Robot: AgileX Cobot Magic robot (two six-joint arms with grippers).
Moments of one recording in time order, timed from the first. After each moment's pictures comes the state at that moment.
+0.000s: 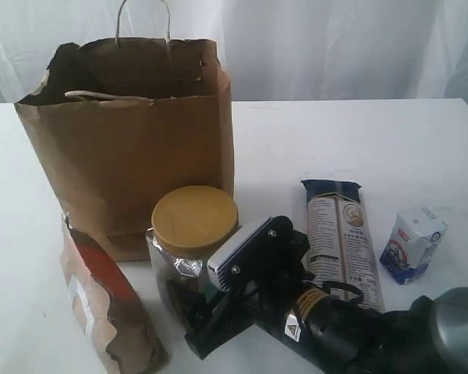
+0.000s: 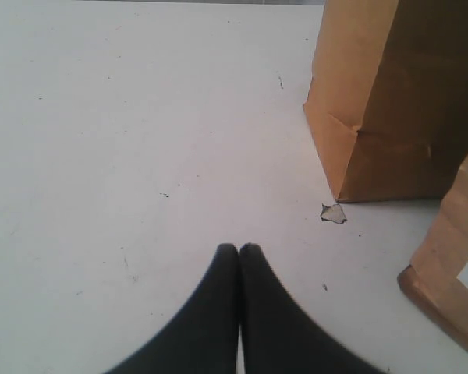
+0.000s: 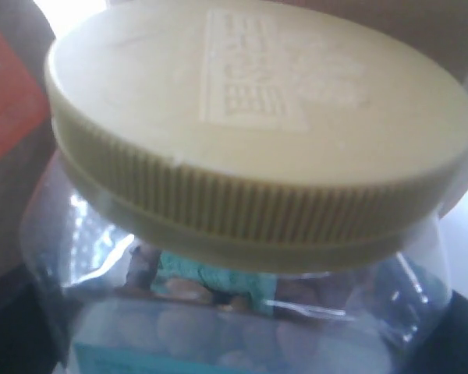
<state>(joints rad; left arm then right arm) -0.08 0.00 0.02 -0.10 0.39 0.02 0.92 1.80 -0.45 0.15 -0.98 -0.10</state>
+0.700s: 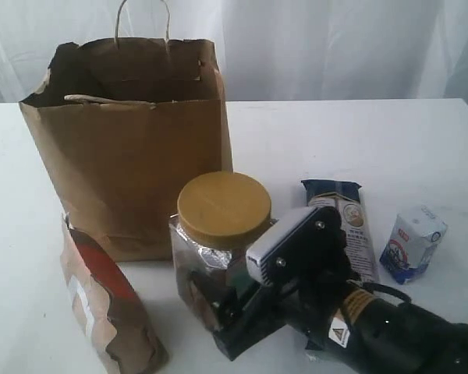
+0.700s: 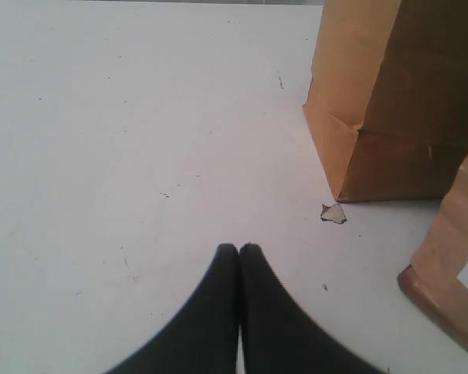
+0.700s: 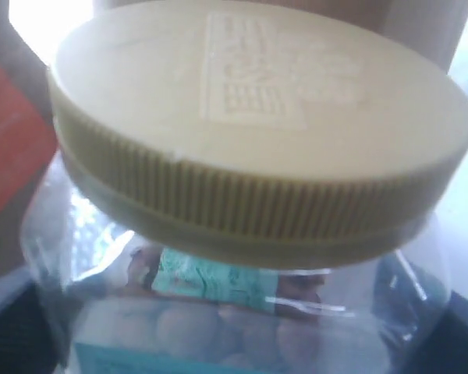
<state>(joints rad) -0.08 0.00 0.02 -0.10 0.39 0.02 0.92 1.58 -0.34 0.18 -0.90 -0.11</state>
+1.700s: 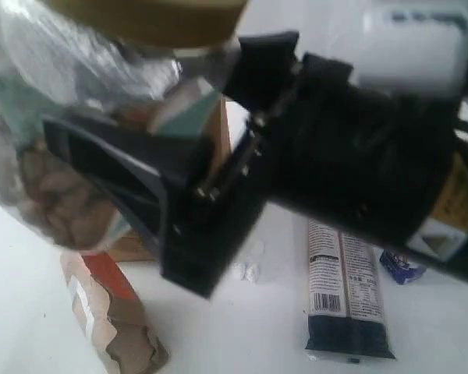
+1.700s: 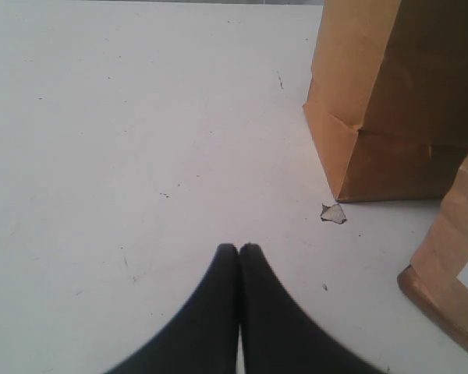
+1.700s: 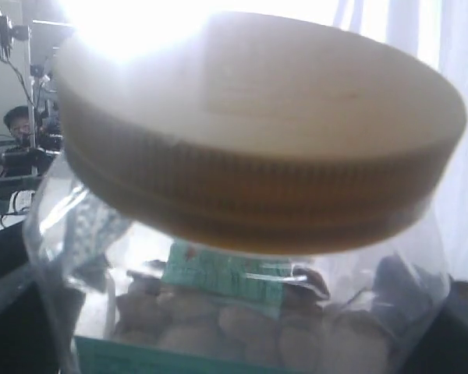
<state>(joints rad) -0.08 0.00 0.02 -0.10 0.39 0.02 0.92 1.10 -0.67 -0.45 -0.64 0.45</state>
